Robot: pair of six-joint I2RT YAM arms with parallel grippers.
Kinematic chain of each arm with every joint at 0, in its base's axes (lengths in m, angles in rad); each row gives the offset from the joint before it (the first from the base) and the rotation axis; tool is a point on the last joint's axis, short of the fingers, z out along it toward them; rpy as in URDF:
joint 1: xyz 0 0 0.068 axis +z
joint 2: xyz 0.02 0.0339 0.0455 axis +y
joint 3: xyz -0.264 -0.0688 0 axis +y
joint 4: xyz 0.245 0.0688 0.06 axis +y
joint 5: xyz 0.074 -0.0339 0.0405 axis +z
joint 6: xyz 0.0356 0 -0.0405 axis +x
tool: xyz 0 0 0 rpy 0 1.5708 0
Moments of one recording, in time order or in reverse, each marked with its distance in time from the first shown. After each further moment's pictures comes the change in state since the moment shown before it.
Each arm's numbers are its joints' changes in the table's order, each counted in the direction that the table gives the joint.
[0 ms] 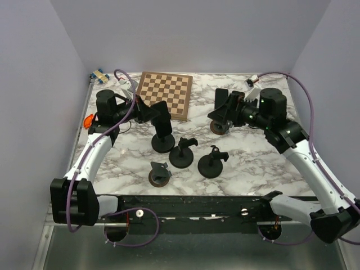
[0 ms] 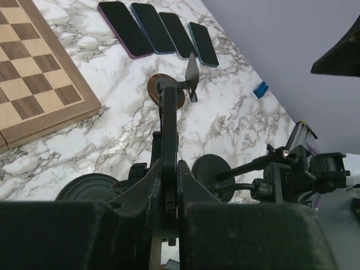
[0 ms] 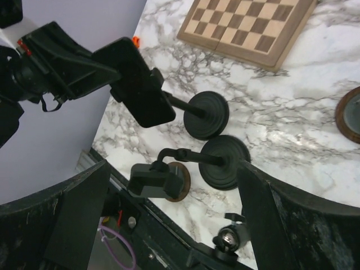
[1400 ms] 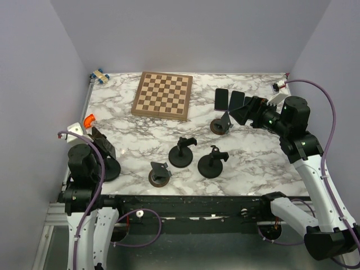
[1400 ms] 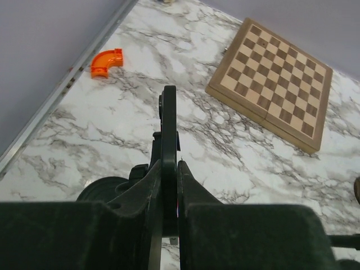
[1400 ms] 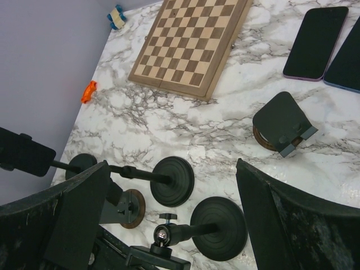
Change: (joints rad) left arm 0.094 -0.851 0.149 0.723 1.146 0.007; right arm -0.206 -0.142 0.121 -0.025 -0.008 -0.103
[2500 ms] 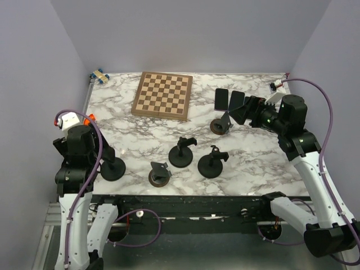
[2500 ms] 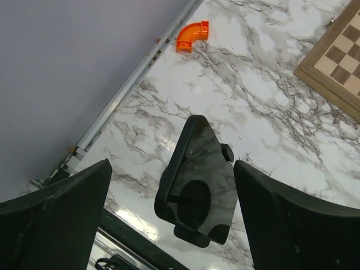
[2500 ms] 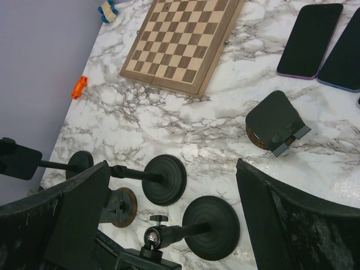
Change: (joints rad) left arm -0.019 0.253 -0.268 0.274 0.264 0.074; right arm 0.000 0.031 0.000 -0.003 -0.004 -0.027
